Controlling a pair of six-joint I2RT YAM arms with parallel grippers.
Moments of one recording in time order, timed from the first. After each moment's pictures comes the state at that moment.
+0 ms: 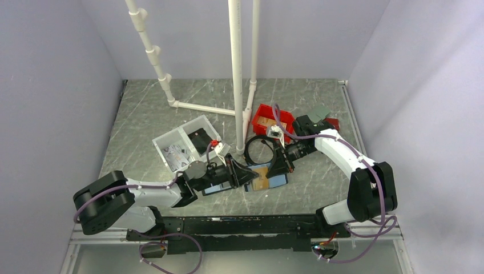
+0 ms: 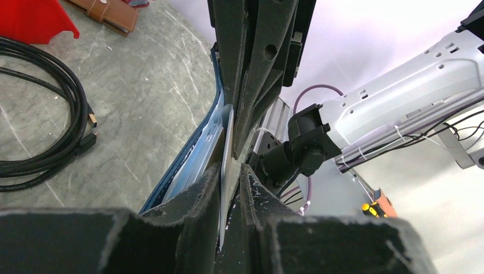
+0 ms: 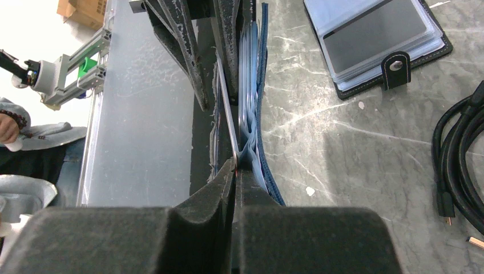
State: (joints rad) left arm -1.01 1.32 0.35 1.04 0.21 -0.72; right arm 0.31 1.42 0.98 -1.09 -1.21 -0.84
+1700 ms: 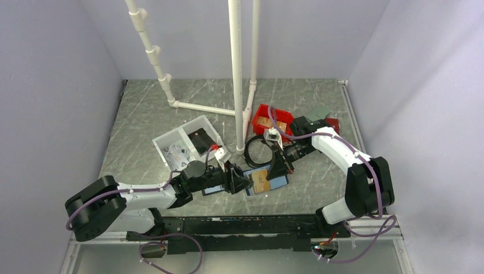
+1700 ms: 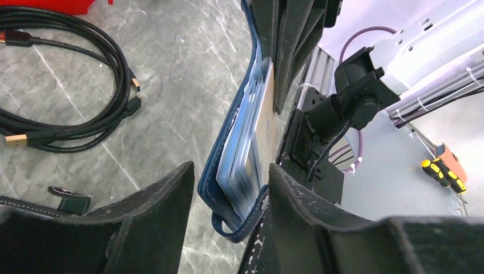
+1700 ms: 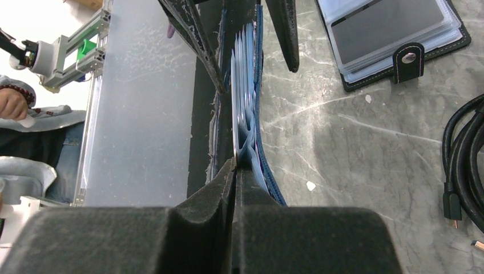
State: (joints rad) left arm -0.98 1.24 0.32 0.84 0.27 -0.51; right arm 0.33 1.47 1.00 -1.16 -1.19 -0.93
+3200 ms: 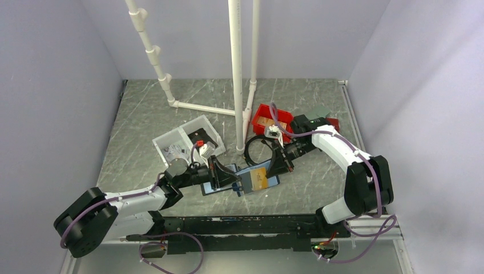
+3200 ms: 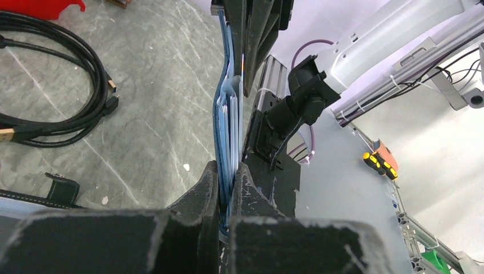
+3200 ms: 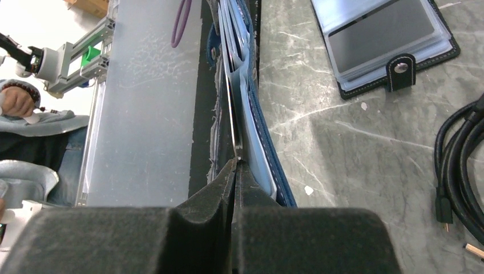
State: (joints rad) left arm -0.78 1.11 0.22 0.94 0.56 -0.65; right arm 0.32 1.48 1.03 -1.18 -1.21 -0.95
